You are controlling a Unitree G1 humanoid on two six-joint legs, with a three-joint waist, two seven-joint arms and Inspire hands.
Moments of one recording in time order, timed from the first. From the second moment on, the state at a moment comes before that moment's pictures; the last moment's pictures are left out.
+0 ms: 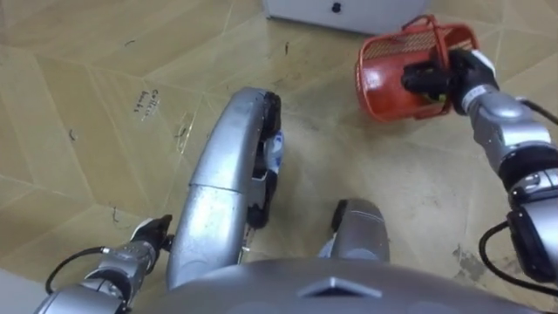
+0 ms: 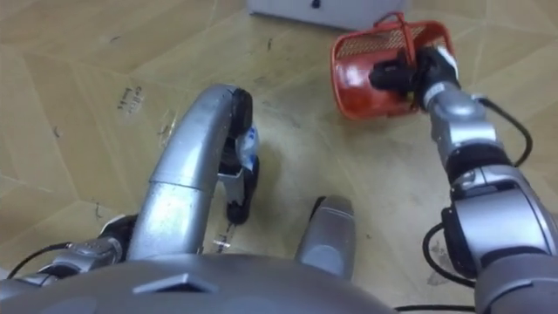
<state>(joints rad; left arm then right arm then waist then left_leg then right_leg) -0.07 0.30 -0.30 1.28 -0.07 0.00 -0.05 -0.44 -0.48 0.20 0.91 0.34 0.02 0.04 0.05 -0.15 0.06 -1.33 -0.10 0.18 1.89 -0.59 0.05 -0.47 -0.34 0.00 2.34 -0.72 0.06</state>
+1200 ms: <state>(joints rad) 0.13 0.26 0.02 1.11 -0.01 0.14 0.09 -0.33 -0.48 0.03 0.14 0.37 0.10 0.07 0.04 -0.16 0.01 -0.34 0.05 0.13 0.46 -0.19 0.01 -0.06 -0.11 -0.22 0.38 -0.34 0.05</state>
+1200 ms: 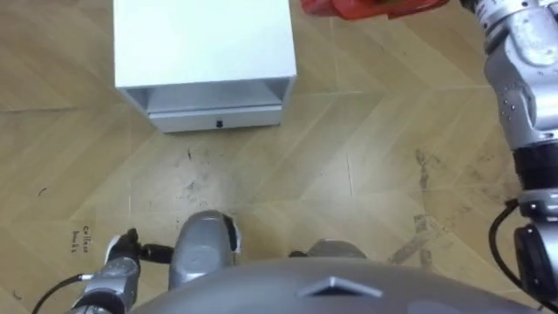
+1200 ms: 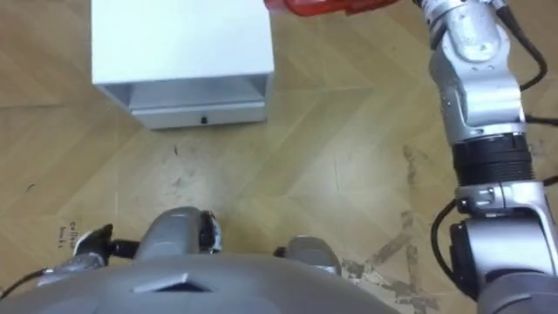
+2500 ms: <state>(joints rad) 0.15 0.25 0.05 1.09 0.15 0.21 -0.04 -0.27 -0.37 0.13 0.06 0.23 0.22 0.31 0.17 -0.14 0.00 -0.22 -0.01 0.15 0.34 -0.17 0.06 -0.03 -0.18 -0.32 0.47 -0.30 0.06</state>
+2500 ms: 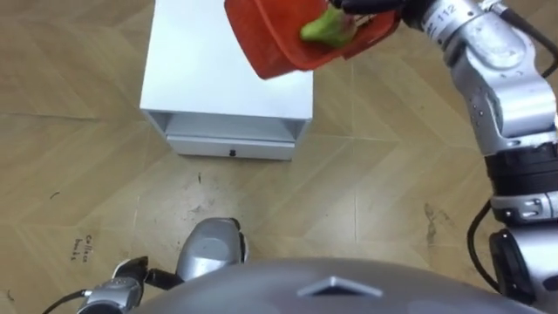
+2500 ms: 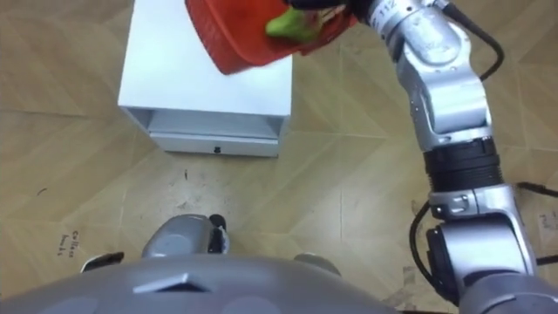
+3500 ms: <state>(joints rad) 0.18 0.26 -0.01 1.08 0.17 0.21 -0.01 -0.22 -0.35 0.18 0.46 0.26 0.24 0.35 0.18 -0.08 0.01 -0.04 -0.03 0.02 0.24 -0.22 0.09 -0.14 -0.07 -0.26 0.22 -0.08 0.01</state>
